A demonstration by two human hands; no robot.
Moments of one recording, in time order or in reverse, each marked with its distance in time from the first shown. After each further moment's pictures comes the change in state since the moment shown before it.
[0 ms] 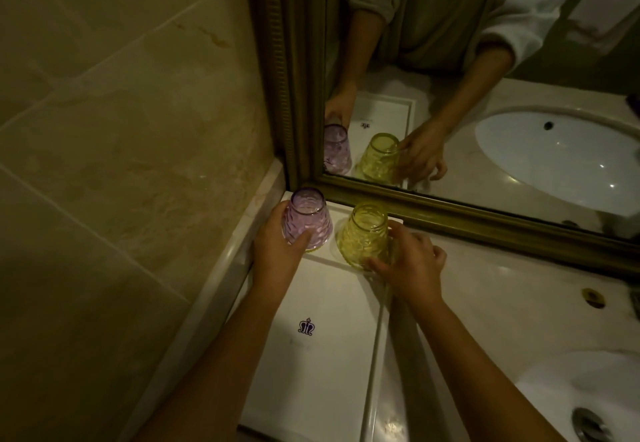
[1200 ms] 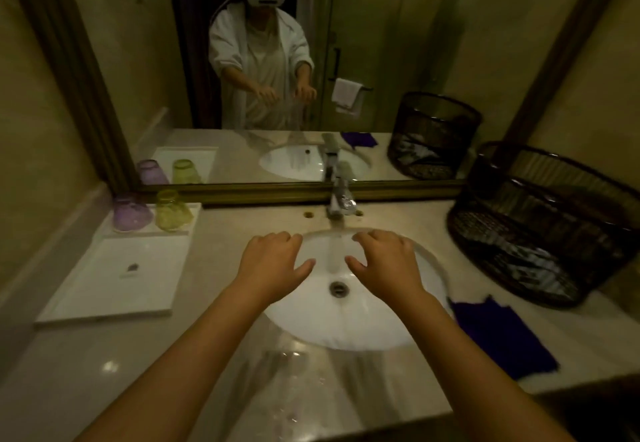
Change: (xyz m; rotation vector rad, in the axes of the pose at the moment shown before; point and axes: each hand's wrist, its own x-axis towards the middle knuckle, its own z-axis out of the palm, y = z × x) left_hand -0.389 0.230 0.087 0.868 -0.460 0.866; right_hand -0.360 0.109 -0.327 -0.407 0.210 0.056
